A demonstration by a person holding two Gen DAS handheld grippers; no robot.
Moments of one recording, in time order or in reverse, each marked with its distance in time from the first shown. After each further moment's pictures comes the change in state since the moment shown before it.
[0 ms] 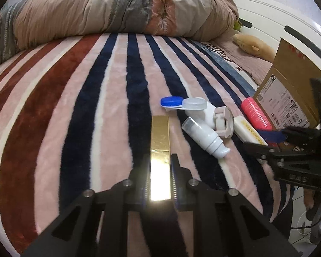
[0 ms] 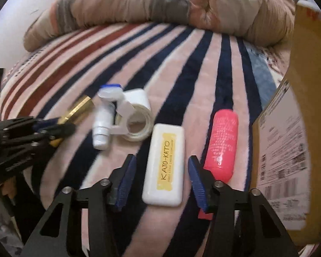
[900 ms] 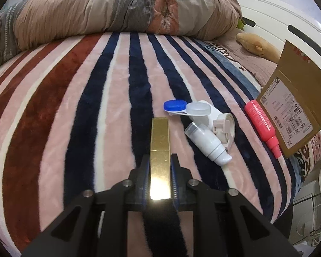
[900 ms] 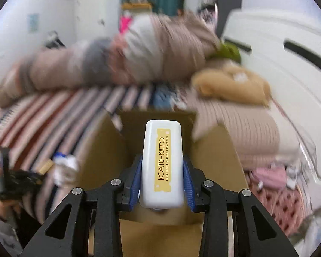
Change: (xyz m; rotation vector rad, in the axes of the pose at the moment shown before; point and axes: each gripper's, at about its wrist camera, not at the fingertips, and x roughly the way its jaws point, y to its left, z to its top) left arm 0.003 -0.003 0.011 0.002 0.017 0.024; right arm -0.179 -0.141 0.000 0.206 -0.226 -0.280
